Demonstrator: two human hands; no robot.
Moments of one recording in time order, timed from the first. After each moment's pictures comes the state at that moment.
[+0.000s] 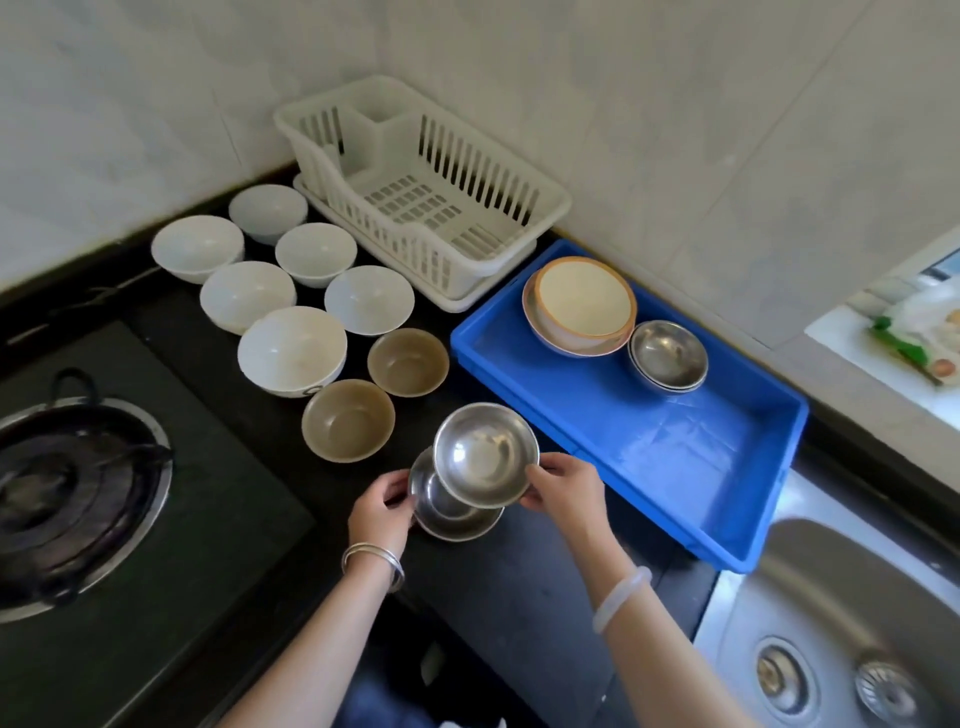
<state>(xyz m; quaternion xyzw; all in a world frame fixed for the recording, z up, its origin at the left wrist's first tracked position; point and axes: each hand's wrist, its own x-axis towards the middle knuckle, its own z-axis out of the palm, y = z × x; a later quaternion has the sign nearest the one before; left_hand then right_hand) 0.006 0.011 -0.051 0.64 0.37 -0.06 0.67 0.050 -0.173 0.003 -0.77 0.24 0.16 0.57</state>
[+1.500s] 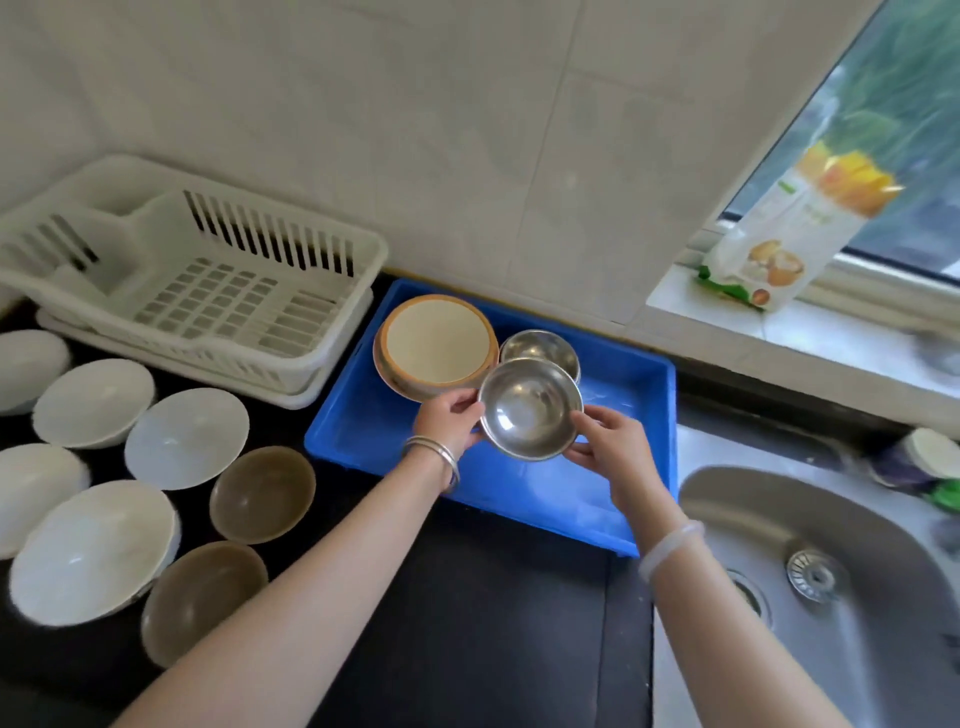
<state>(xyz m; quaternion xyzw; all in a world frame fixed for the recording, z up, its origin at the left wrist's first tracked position) 0.198 -0.141 0.040 0.65 0.12 -0.25 0.70 0.132 -0.313 0.034 -0.67 0.38 -0.01 0.64</state>
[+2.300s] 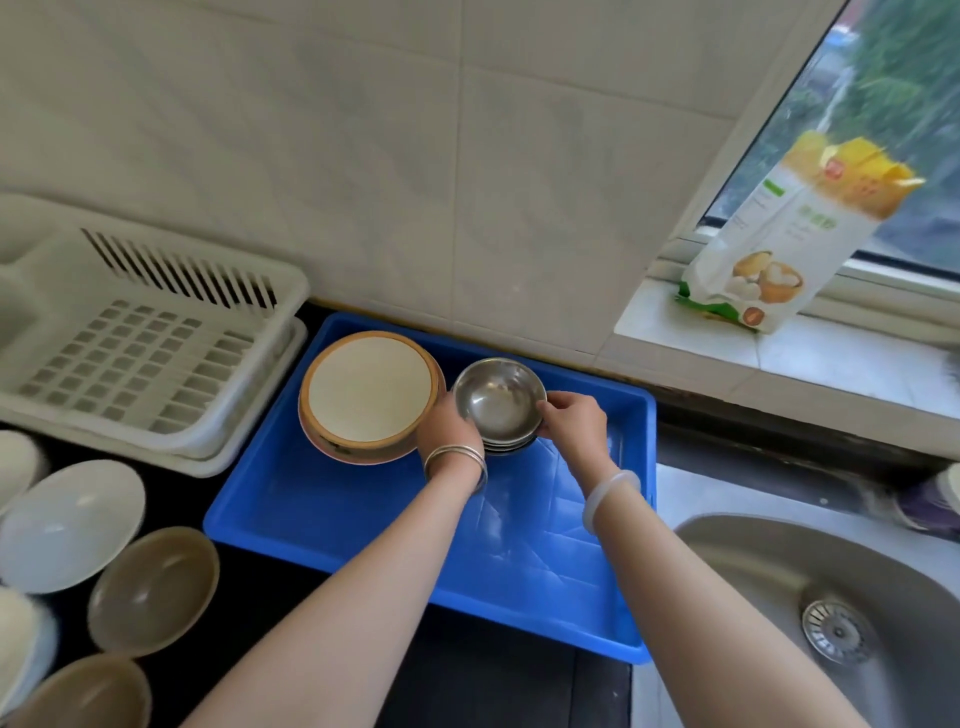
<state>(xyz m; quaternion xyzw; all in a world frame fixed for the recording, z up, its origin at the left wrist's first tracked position) 0.261 -0.260 -0.003 0.90 0.10 -0.12 0.41 0.233 -0.390 -0.015 -0.78 0.36 -0.01 0.52</state>
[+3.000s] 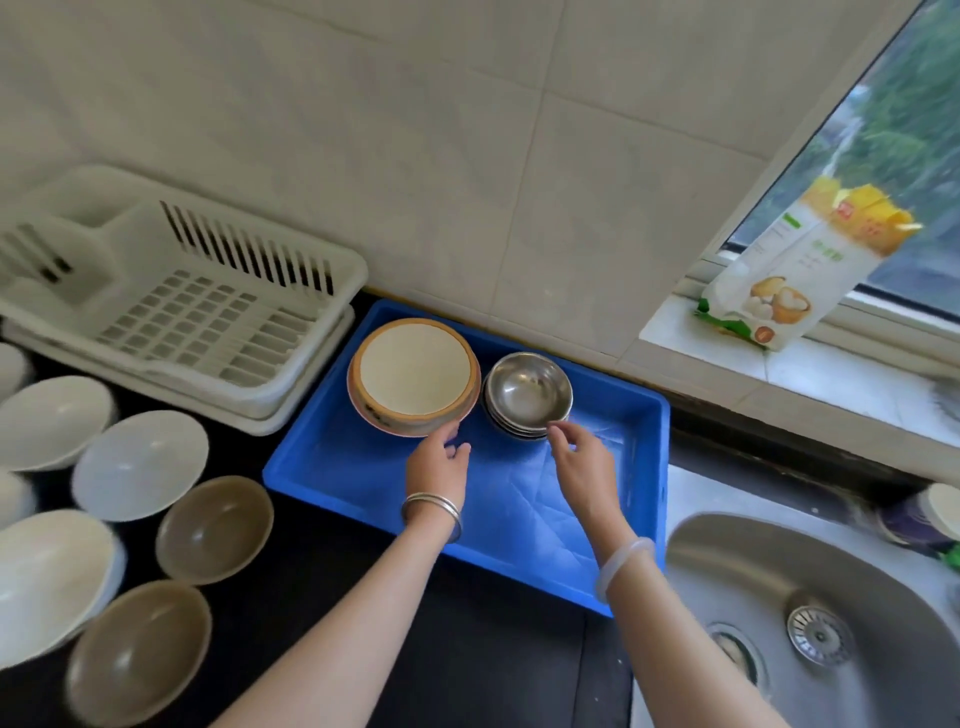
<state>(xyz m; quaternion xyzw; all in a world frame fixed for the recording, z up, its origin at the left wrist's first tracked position) 0.201 -0.182 0.003 0.82 0.08 -0.14 0.55 0.167 -0.335 0.011 -0.84 0.30 -0.01 0.46</state>
